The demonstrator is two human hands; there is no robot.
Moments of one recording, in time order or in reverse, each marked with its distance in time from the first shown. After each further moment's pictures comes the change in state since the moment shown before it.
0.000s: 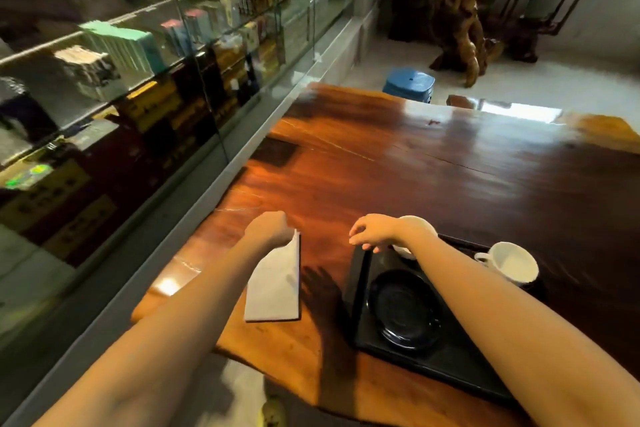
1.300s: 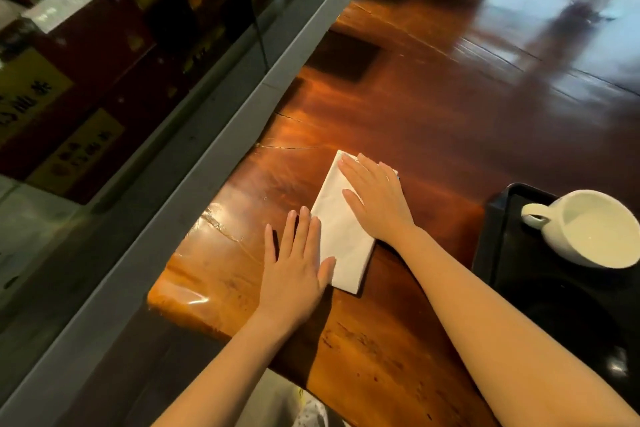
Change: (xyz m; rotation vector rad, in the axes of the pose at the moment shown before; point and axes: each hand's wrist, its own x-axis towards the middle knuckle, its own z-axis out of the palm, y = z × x) left_hand 0.003 -0.114 0.152 0.099 0.252 0.043; right_hand 0.218 -0.036 0.131 -0.438 0.571 -0.436
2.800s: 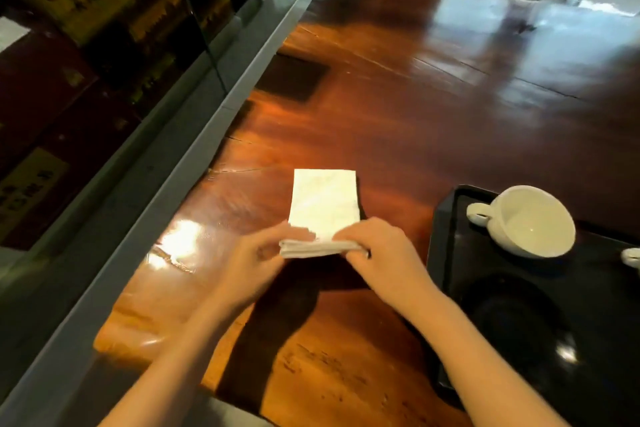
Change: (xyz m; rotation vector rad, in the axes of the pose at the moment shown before) left_hand 0.036 0.004 -0.064 -1.061 -0.130 0.221; right_hand -0.091 -0.023 -0.100 0.434 -0.093 0.264
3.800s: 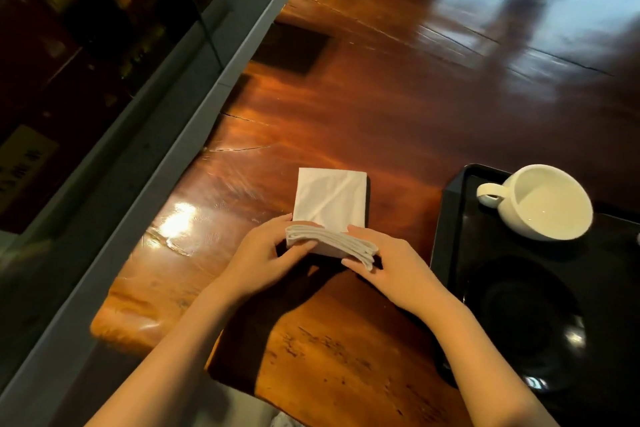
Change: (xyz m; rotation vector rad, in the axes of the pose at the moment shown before) left_hand 0.004 -0.025 0.010 0.211 -0.133 0.023; right_hand -0.013 0.042 0.032 0.207 -0.160 0.121
